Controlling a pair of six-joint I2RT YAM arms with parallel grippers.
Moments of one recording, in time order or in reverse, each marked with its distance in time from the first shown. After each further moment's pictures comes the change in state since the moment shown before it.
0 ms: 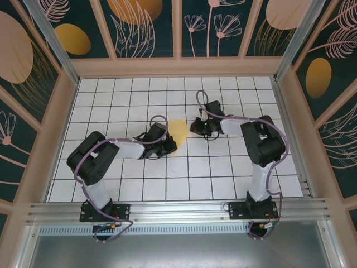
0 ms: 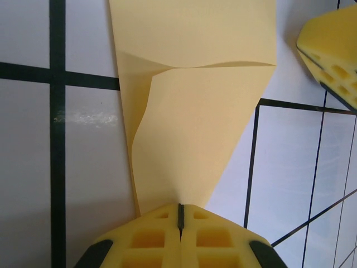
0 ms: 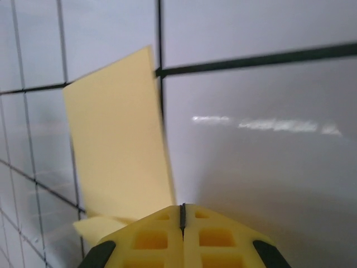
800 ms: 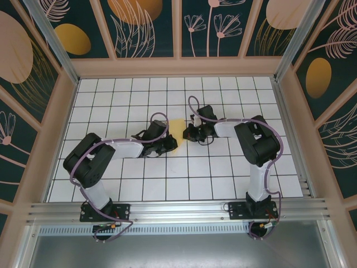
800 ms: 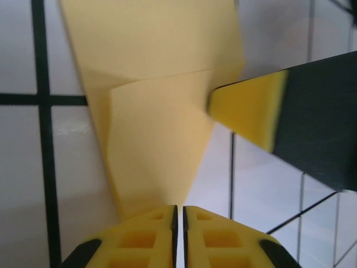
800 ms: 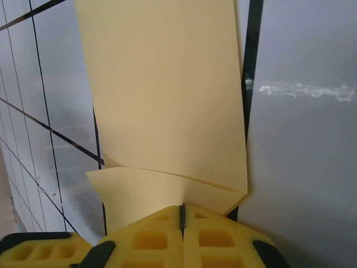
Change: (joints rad) left arm 0.000 -0.058 0.029 -0.049 -0.005 0.072; right arm 0.067 0.053 0.003 0.004 -0.103 0.012
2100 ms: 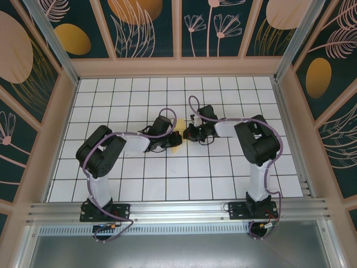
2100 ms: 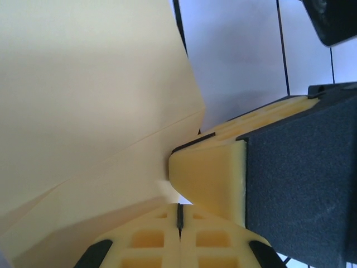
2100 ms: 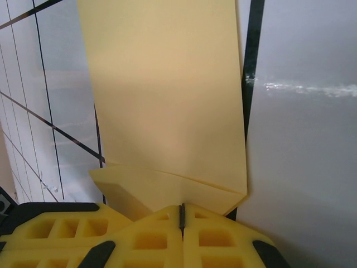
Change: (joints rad) left arm 0.013 0.171 0.116 0.077 0.067 0.173; right arm -0.013 0.010 0.003 0.000 -0.028 -0.012
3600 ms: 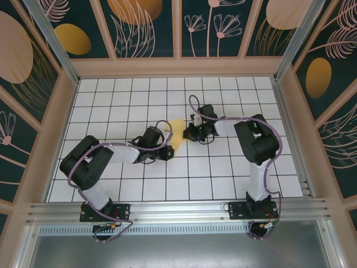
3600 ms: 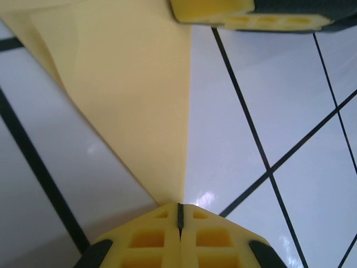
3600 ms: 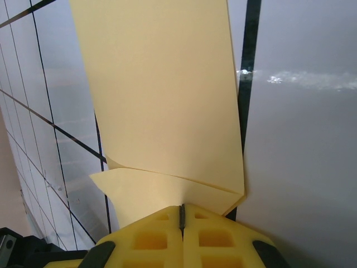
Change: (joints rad) left arm -0.002 -0.203 -0.244 -0.046 0.056 0.251; right arm -0.008 0.015 0.026 -0.038 -0.019 0.000
